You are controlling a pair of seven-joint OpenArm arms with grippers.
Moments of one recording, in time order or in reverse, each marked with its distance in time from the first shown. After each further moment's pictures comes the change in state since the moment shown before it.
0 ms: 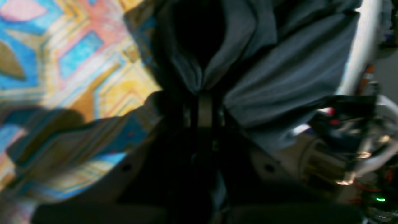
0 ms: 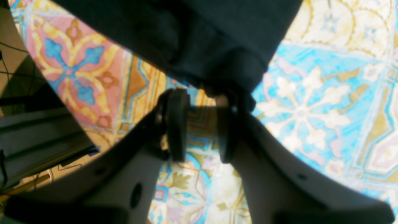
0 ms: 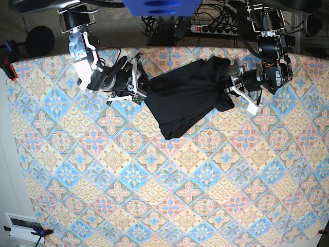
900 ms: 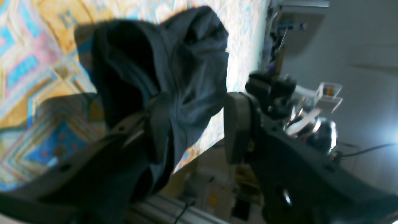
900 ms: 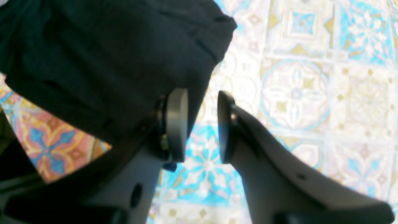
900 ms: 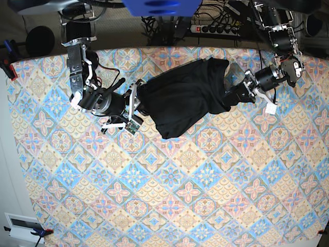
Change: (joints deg) left arm 4.5 -2.6 -7.0 3.9 -23.9 0.3 0.4; right arm 7.8 -3.4 5.2 2.3 0.0 0.0 3.6
